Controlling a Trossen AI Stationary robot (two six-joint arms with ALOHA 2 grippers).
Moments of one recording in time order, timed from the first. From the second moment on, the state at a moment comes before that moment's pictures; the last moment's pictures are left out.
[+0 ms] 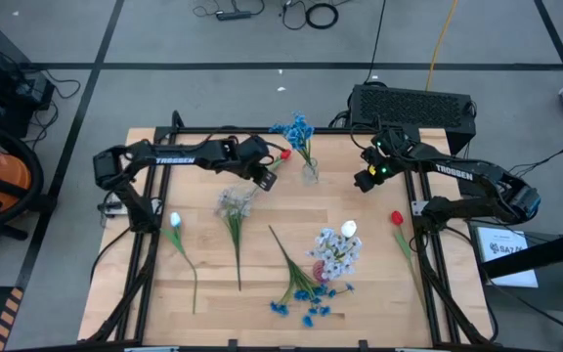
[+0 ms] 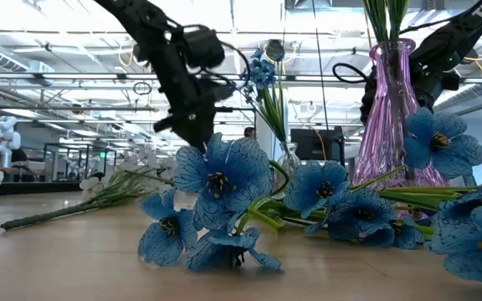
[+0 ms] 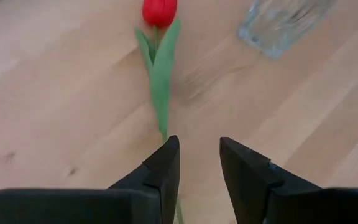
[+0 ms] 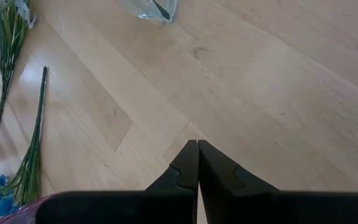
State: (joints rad) left arm 0.36 1.67 1.14 -0.50 -0.04 -0.52; right arm -0.82 1.19 0.58 -0.50 -0.50 0.27
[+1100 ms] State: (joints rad) left arm 0.37 1.86 1.20 -0.43 -0.02 -0.53; right arm -0.82 1.19 0.58 -0.50 -0.50 0.31
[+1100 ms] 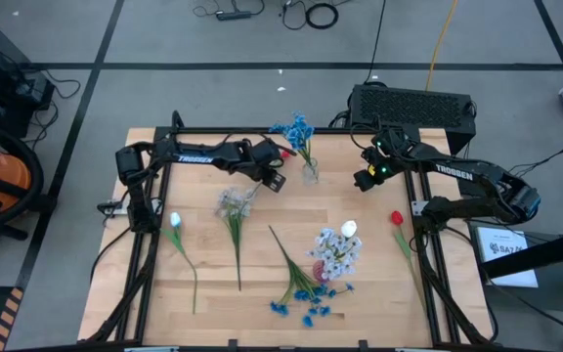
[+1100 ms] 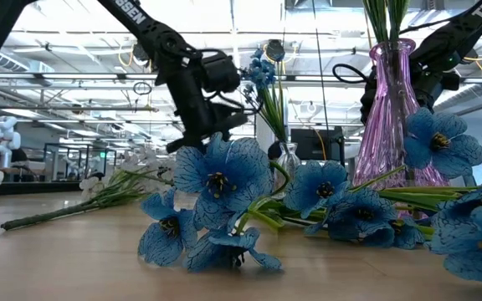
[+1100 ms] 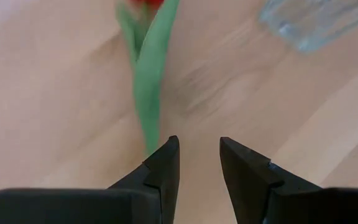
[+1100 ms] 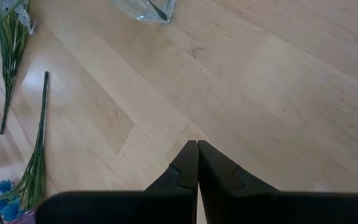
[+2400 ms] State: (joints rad) left arm 0.46 1.63 1.22 -0.58 -0.14 -0.54; right arm -0.82 1.19 0.58 -0.50 -0.50 0.31
